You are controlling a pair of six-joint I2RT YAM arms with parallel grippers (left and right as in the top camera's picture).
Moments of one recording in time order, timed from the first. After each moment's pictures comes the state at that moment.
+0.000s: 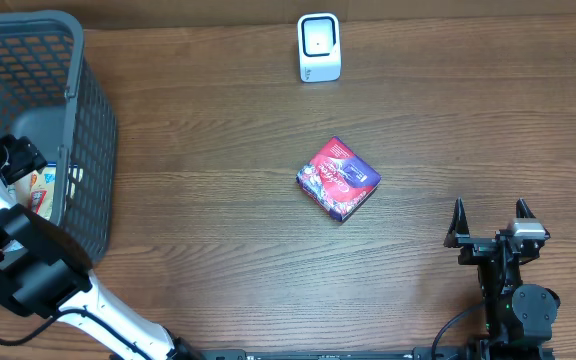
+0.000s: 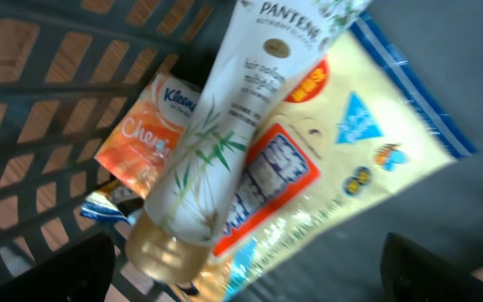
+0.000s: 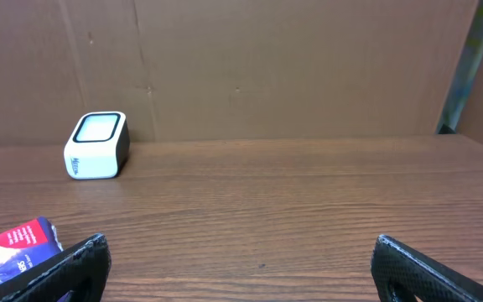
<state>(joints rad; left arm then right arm) 0.68 2.12 2.02 -1.33 -0.26 -0.07 -0.04 0.01 0.02 -0.04 -0.02 0.02</state>
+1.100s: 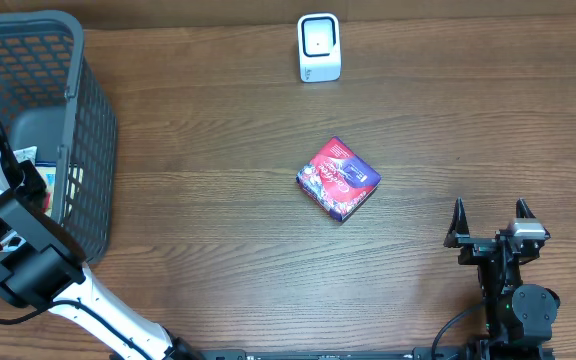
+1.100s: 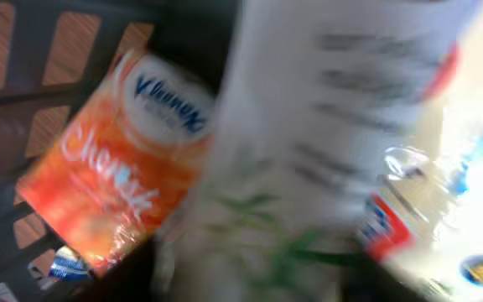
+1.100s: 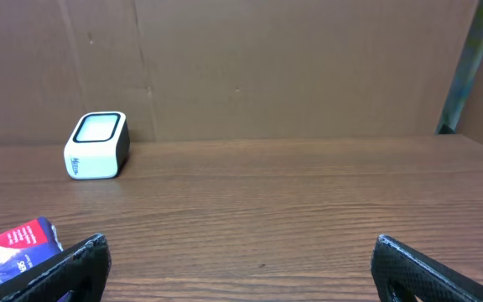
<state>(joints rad) 0.70 2.20 1.88 -1.20 -0.34 -0.02 -0.04 0.01 0.02 -0.03 -0.02 0.02</state>
